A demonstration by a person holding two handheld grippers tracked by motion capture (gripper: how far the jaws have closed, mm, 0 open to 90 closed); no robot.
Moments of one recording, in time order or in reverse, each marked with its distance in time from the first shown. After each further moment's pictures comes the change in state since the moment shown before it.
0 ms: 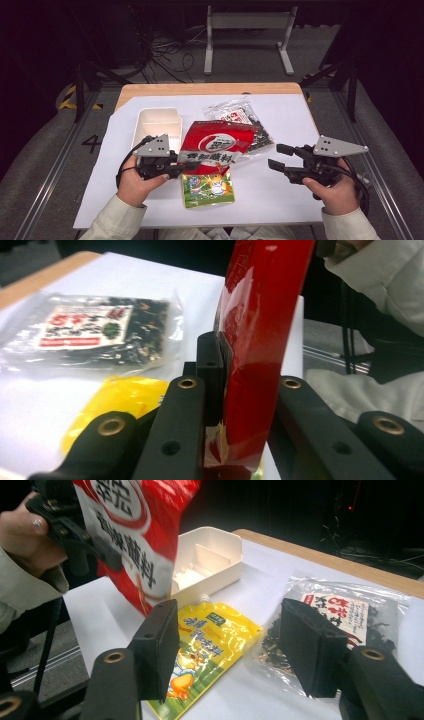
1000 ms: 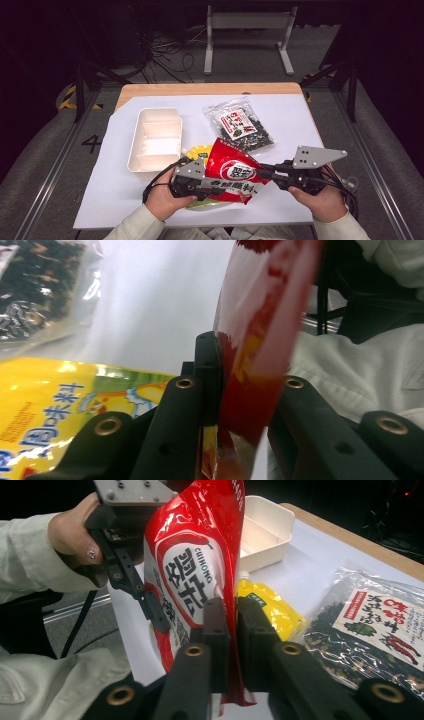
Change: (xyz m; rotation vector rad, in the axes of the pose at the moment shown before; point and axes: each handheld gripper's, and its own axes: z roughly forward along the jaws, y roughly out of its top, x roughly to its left) left arm -0.031 -0.022 0.075 0.174 -0.152 0.018; right arm 0.035 0.009 0.017 0.125 0.105 -0.136
